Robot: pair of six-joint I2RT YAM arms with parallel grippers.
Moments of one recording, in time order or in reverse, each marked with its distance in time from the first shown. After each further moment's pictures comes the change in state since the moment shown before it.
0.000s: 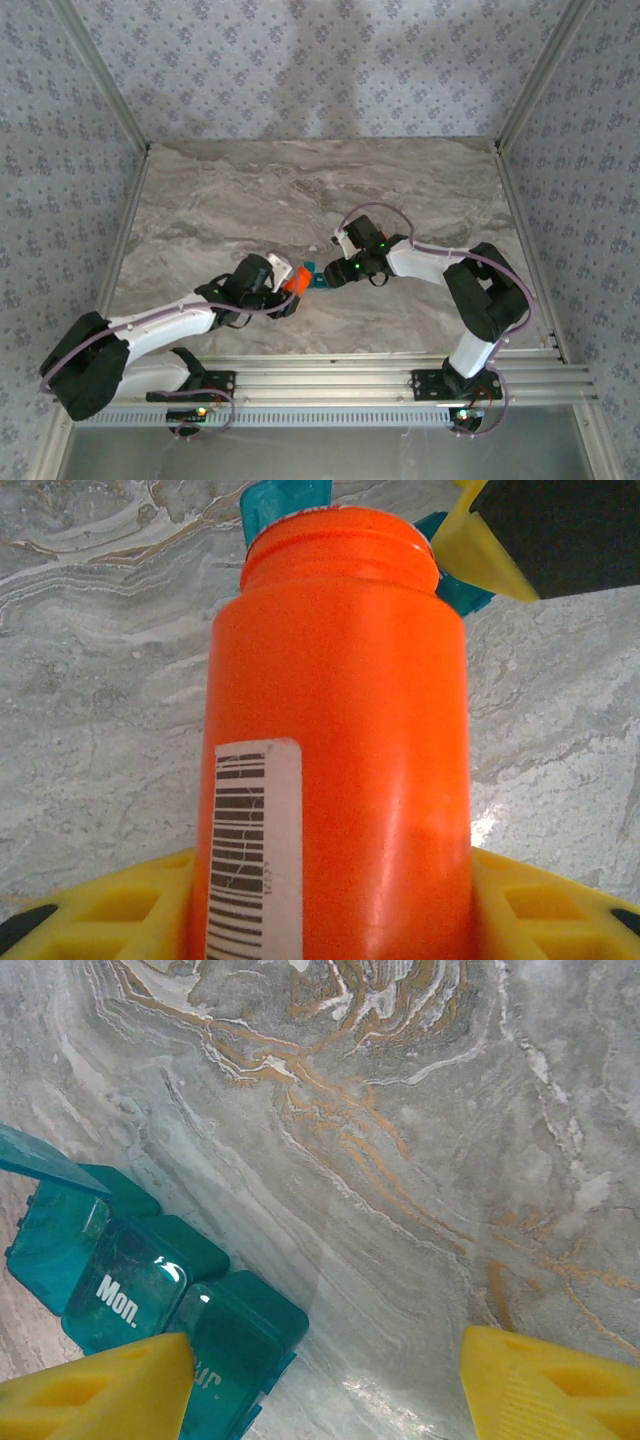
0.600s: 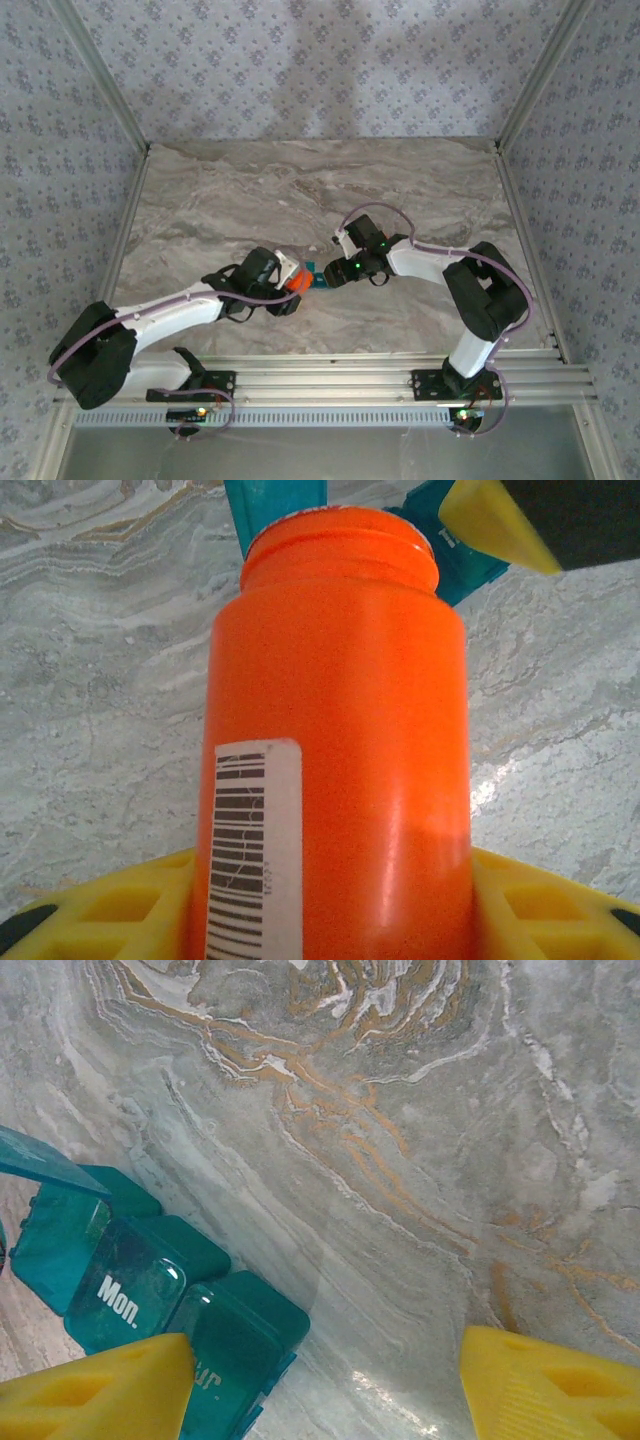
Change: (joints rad) left arm 0.000 0.066 0.108 -0.150 0.000 0.043; right arm -0.008 0.006 0.000 0.002 -0.022 0.005
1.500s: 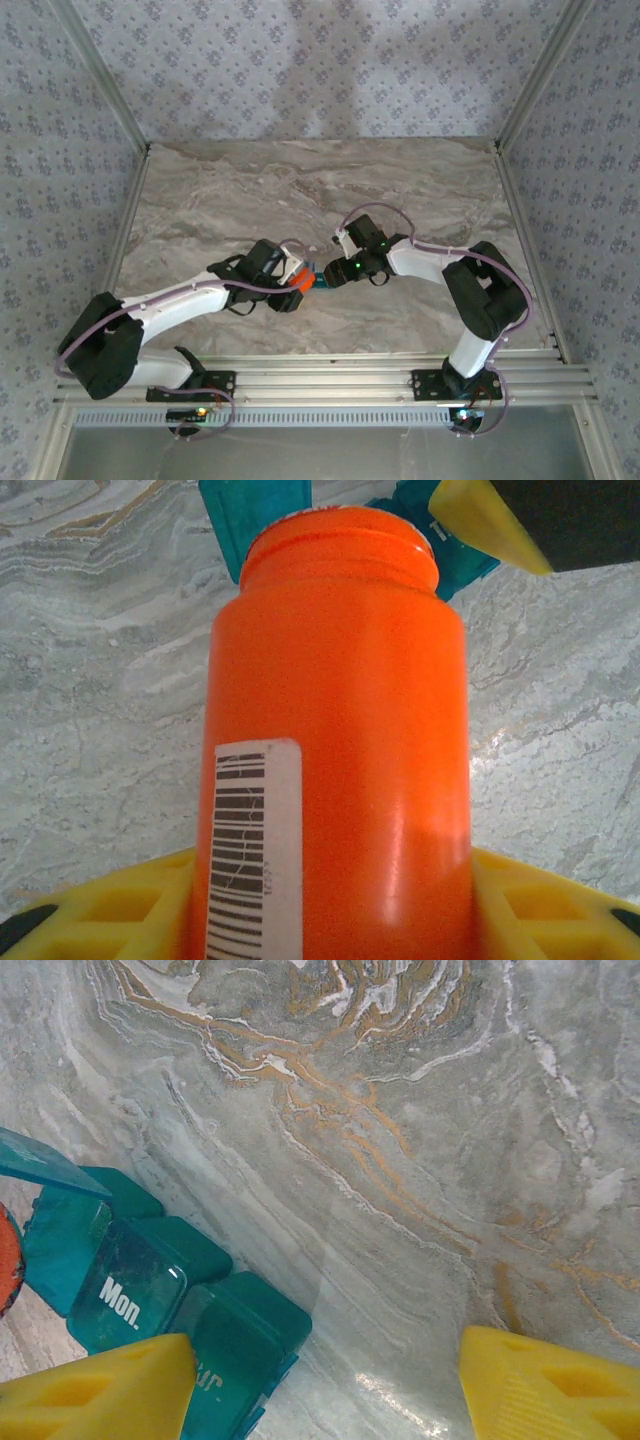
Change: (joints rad) left arm 0.016 0.067 0.100 -0.119 0.035 0.027; right arm -0.003 0.005 0.000 0.003 -0.011 0.007
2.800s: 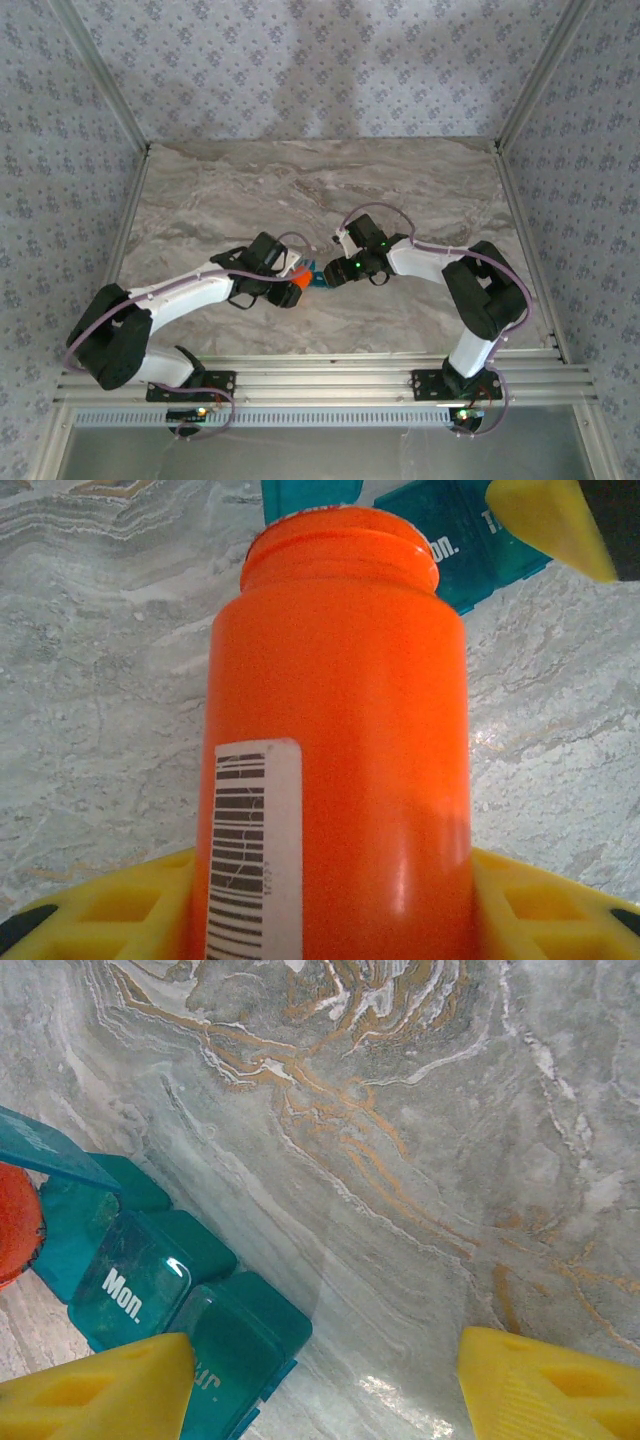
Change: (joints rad) left arm 0.035 0.063 0.071 -0.084 0.021 -0.031; right arm -0.005 0.004 0.000 0.005 -0.006 0.007
